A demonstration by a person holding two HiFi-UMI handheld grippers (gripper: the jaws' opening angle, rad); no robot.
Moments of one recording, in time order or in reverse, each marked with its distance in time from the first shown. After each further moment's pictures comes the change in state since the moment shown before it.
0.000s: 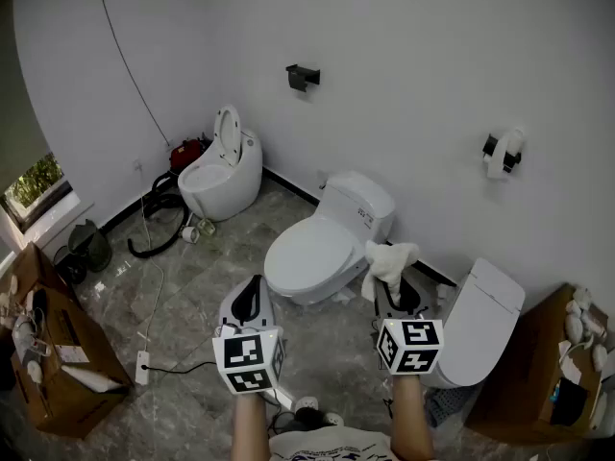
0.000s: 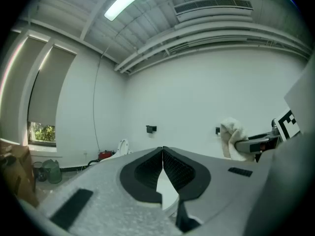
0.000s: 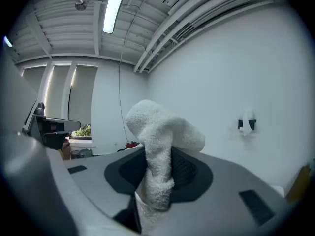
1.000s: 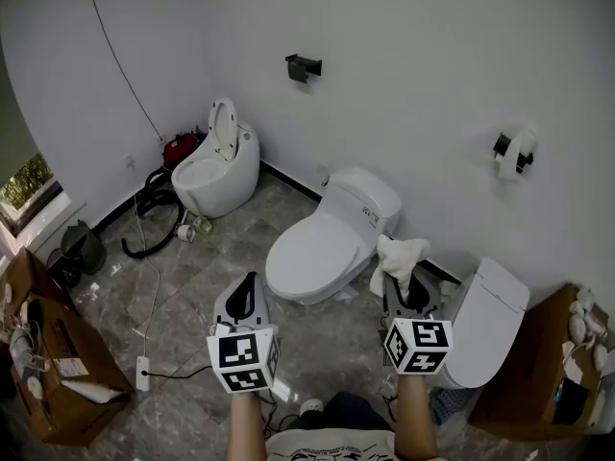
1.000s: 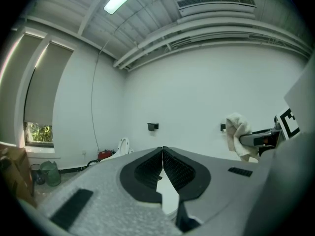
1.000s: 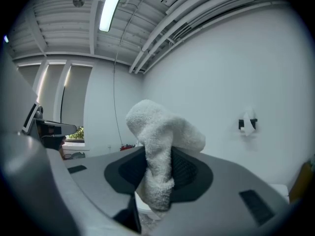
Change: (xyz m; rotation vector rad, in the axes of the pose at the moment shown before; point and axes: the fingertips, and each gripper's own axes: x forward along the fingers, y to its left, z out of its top) left arm 0.066 0.052 -0.009 0.016 0.022 -0.011; right arm 0.067 -0.001 0.004 0.021 -0.031 -0.053
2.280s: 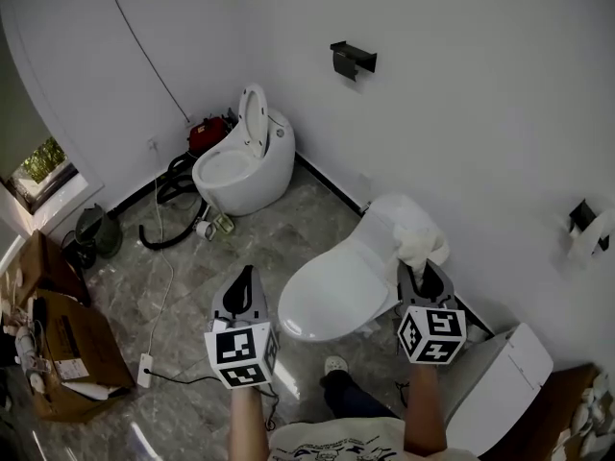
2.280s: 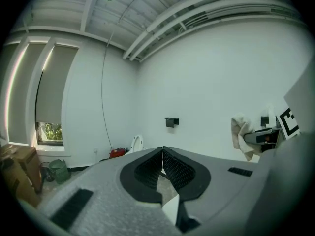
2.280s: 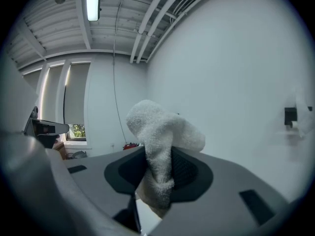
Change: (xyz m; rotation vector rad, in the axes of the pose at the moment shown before) left arm 0.278 0.083 0.005 -0.026 0.064 0.225; right arm 0.345 -0.059 0.012 -0.002 0.069 0.159
